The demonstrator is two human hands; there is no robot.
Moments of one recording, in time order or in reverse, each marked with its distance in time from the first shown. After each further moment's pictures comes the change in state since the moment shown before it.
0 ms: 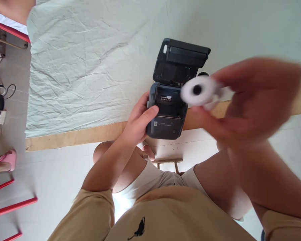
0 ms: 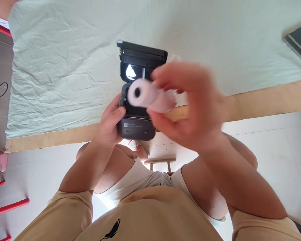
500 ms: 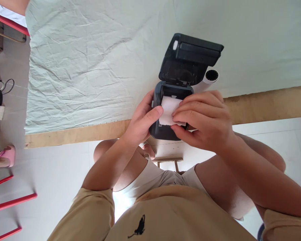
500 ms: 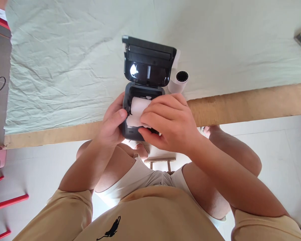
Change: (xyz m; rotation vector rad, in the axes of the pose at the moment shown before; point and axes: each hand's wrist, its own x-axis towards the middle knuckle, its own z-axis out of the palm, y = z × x) left_hand -0.002 -0.005 -0.011 0.037 -0.072 0.049; right_hand -0.015 -0.009 0.037 -0.156 0.005 -0.482
